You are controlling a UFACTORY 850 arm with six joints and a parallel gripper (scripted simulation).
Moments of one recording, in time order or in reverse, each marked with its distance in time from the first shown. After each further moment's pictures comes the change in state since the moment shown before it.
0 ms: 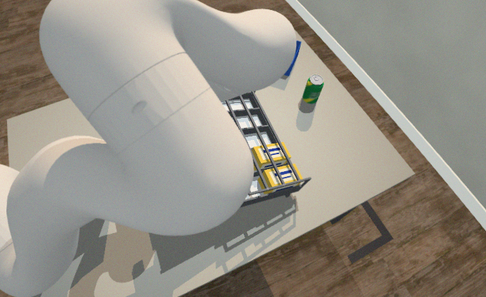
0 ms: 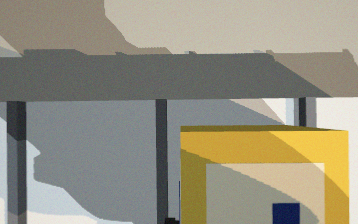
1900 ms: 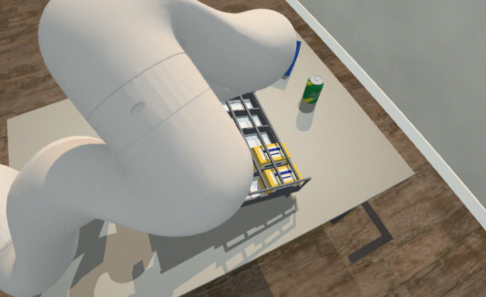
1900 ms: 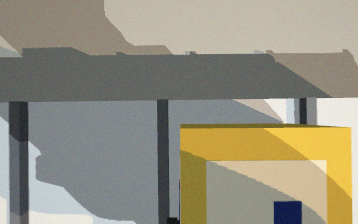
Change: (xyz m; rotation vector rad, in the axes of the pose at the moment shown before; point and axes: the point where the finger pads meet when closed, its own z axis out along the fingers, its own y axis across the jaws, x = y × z) arm 0.000 -0.001 -0.001 0.000 0.000 0.000
